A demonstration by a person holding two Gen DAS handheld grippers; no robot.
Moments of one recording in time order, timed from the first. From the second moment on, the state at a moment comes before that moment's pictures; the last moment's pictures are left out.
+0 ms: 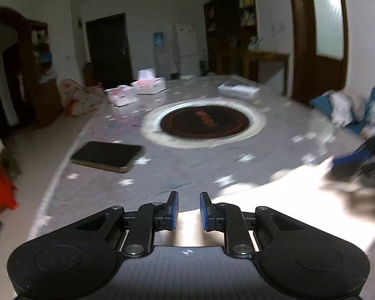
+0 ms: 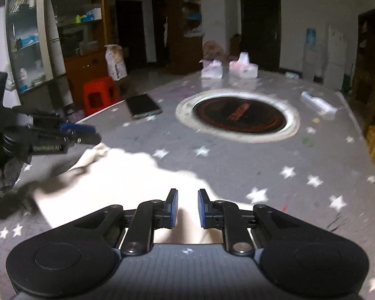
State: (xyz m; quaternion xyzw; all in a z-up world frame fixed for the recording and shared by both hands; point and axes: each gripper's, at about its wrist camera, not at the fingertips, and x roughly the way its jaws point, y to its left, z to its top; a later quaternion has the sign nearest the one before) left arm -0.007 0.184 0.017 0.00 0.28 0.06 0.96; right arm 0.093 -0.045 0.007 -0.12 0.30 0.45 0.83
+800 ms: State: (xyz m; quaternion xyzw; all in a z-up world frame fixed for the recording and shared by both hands) left arm 0.046 0.164 -0.004 -0.06 0.35 0.02 0.94; right arm 0.120 0.005 -0.008 -0.14 0.34 0.43 0.82
